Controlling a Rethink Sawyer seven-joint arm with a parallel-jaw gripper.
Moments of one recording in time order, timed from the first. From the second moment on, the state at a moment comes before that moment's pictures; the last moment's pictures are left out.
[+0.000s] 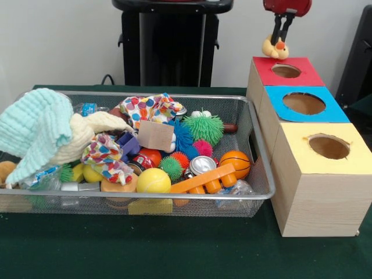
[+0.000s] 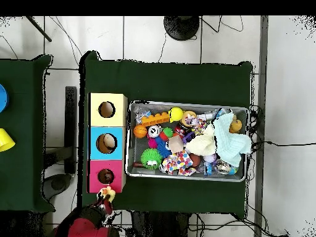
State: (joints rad) arm 0.53 -0.85 -0.33 2.20 0.04 0.10 1.54
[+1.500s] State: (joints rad) arm 0.58 -0.85 -0.40 2.10 0.13 0.35 1.54
